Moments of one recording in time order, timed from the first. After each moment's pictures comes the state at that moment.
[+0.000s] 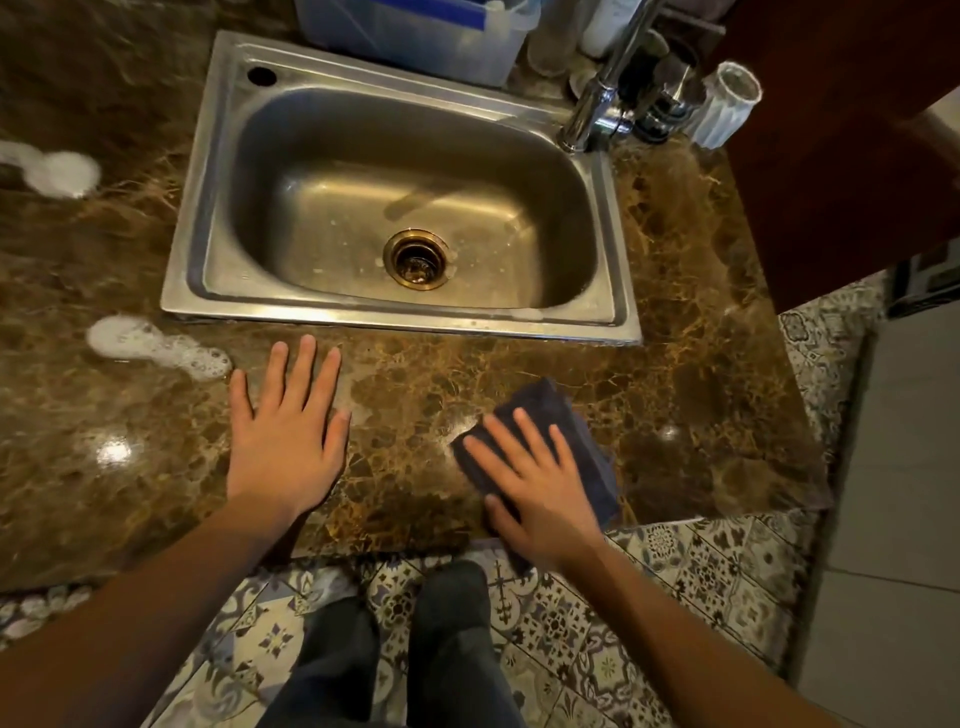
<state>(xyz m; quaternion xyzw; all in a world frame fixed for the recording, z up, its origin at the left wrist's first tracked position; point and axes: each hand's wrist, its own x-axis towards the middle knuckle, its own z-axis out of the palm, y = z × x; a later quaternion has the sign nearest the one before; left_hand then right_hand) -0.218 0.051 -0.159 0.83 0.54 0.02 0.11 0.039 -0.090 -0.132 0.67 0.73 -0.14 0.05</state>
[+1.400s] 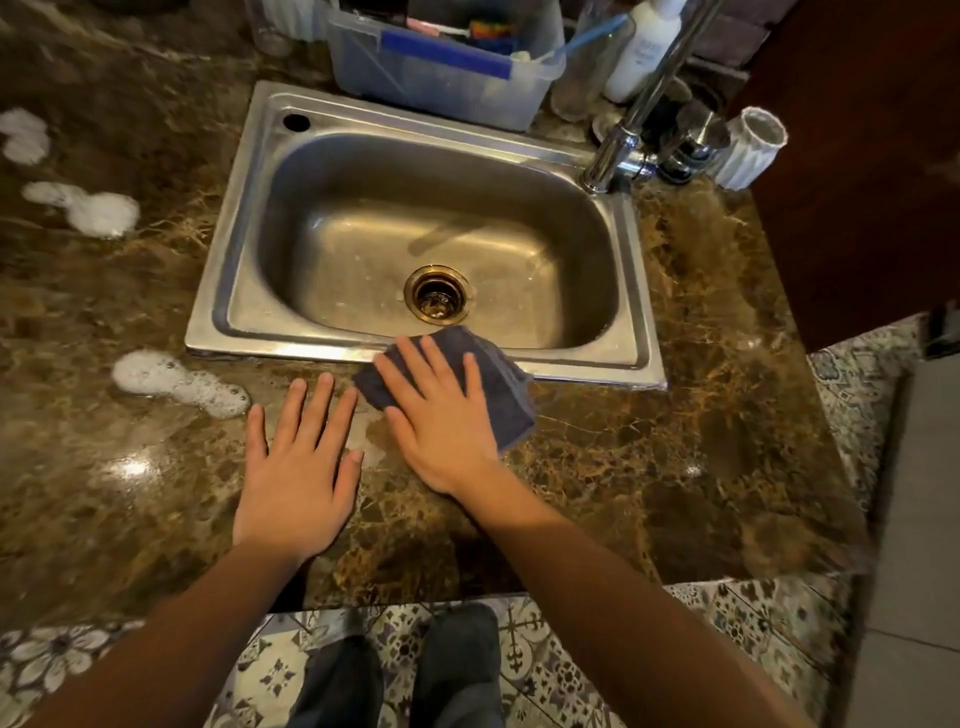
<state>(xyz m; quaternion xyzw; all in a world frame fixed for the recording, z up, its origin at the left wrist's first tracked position) -0.217 0.051 -0.158 0.84 0.54 0.03 0.09 -0.034 0.059 -0.137 0.66 0.74 -0.10 -0.02</state>
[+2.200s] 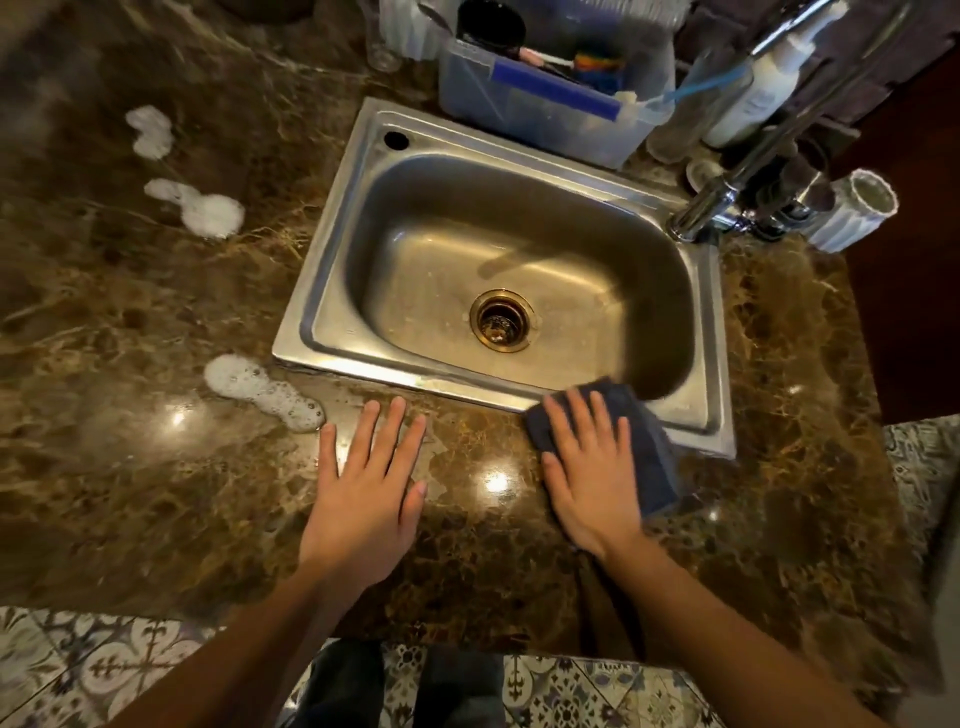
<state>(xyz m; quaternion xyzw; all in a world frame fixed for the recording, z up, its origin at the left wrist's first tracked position) -0.214 0.052 -0.154 0.83 0.54 0.03 0.09 0.046 0.036 -0.131 0.72 0.69 -0.12 0.01</state>
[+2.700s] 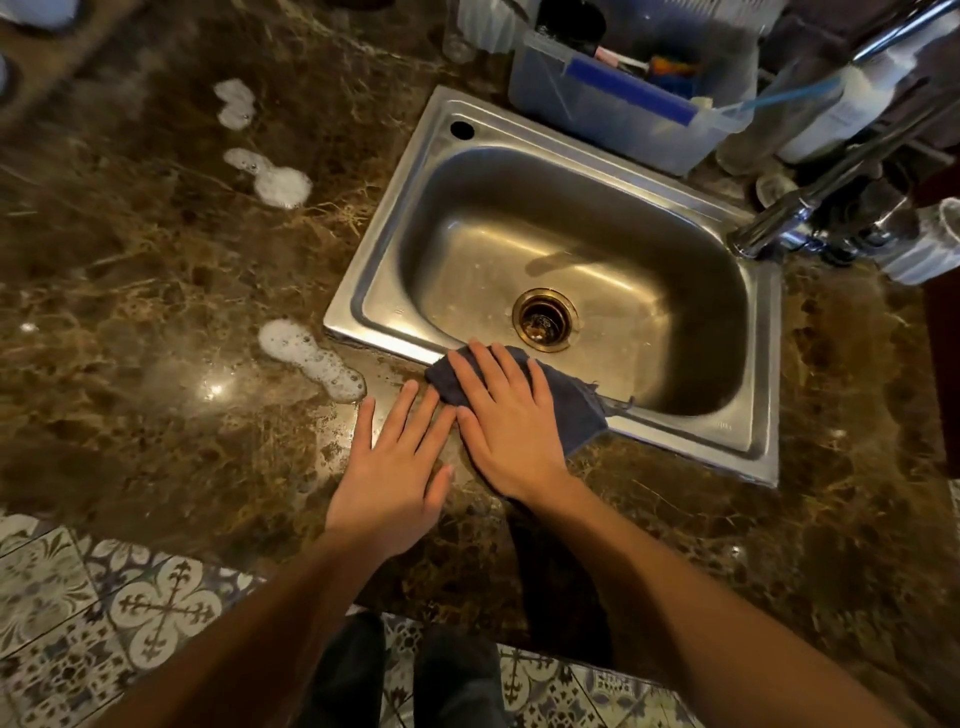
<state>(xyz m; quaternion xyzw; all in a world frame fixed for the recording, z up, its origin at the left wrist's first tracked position) -0.213 0.053 -0.154 0.83 0.55 0.02 0.11 -0.049 0.099 -0.137 0.58 0.81 -0.09 0.01</state>
